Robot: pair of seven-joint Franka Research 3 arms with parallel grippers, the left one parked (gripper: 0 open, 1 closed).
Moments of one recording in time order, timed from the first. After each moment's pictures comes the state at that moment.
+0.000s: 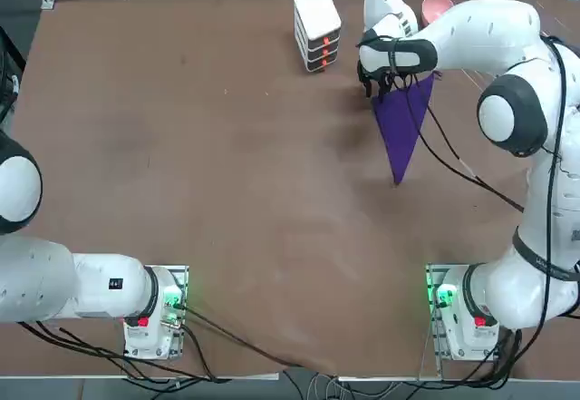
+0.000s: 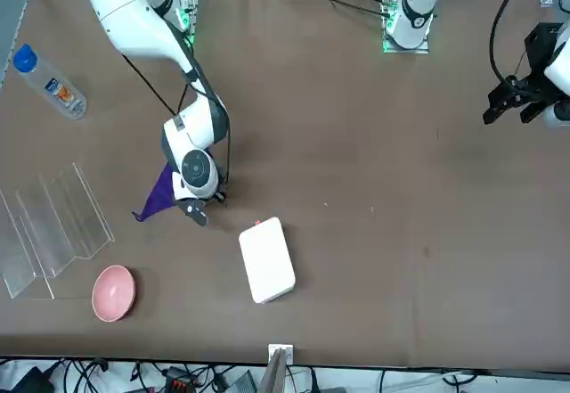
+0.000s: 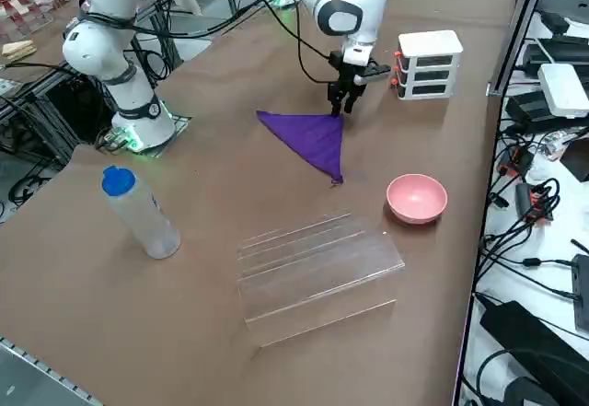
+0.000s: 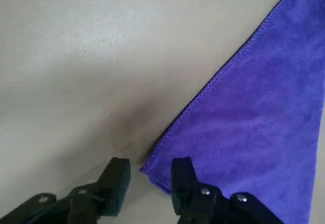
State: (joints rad) arm 0.31 0.70 0.17 -1.62 -0.24 2.07 1.14
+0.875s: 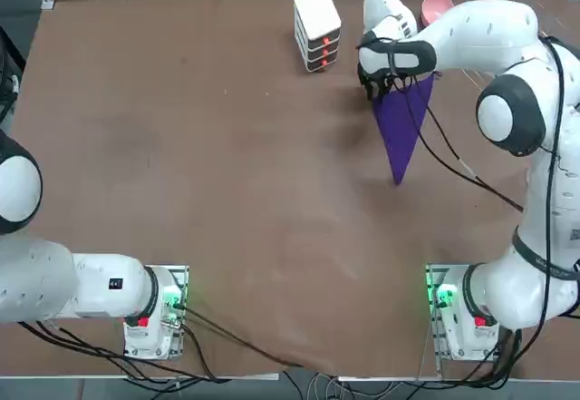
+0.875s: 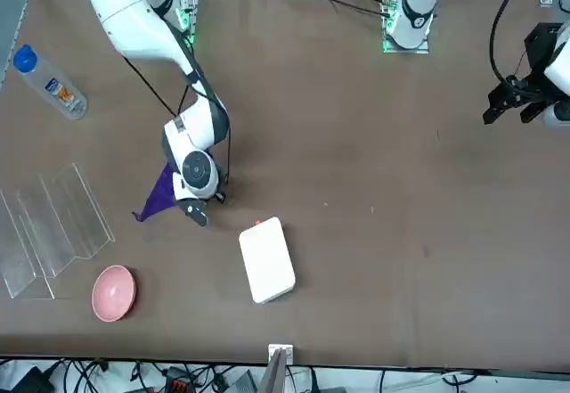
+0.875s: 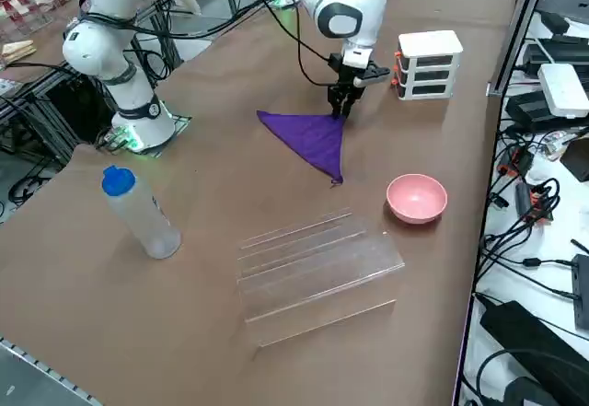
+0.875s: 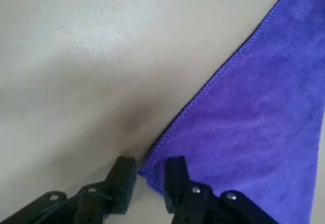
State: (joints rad) arm 0.31 0.71 0.16 -1.62 -0.24 2.07 1.14
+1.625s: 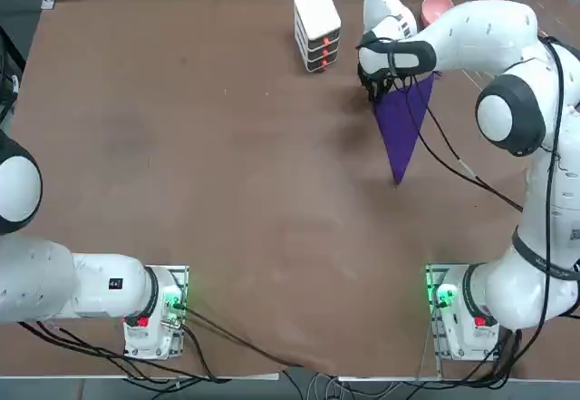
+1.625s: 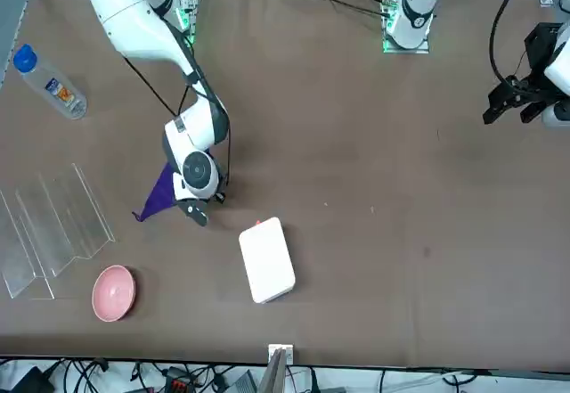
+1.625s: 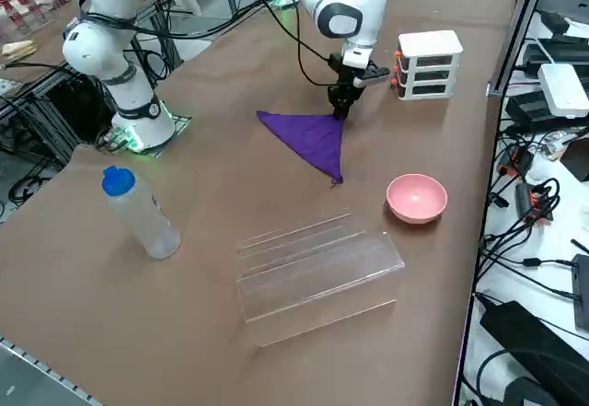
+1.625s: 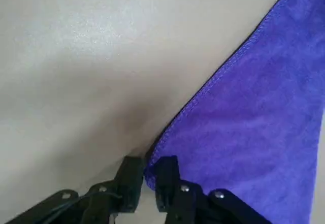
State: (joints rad) arm 0.31 0.71 0.16 -1.62 -0.24 2.07 1.14
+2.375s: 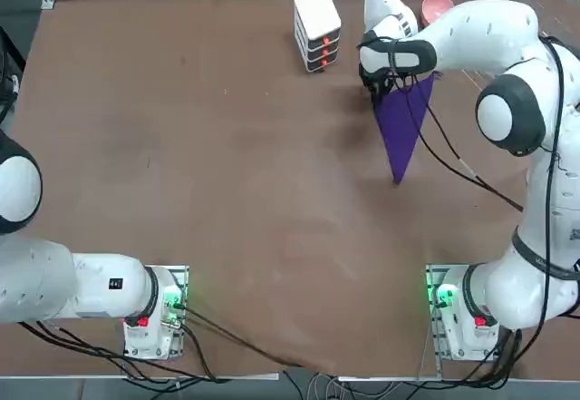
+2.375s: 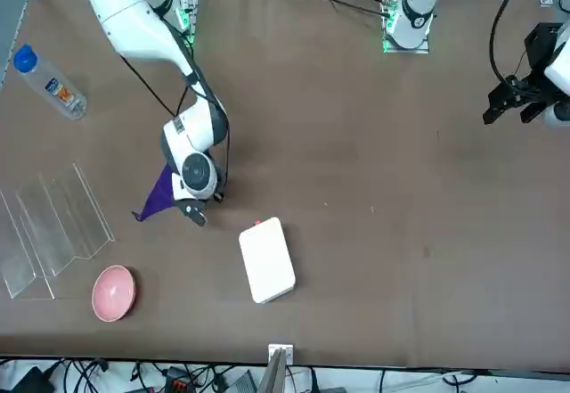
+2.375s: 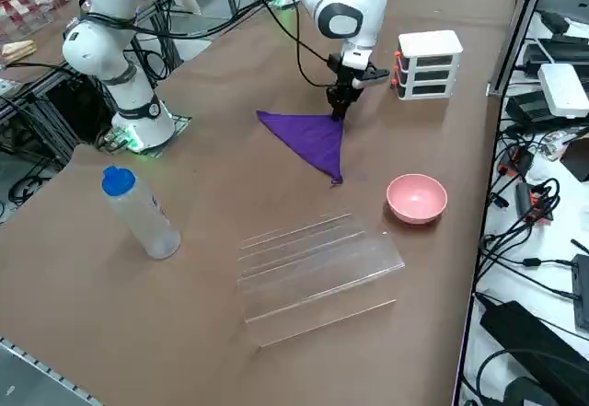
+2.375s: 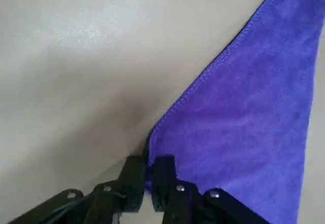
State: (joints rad) arm 0.31 0.71 0.16 -1.62 -0.24 2.03 1.14
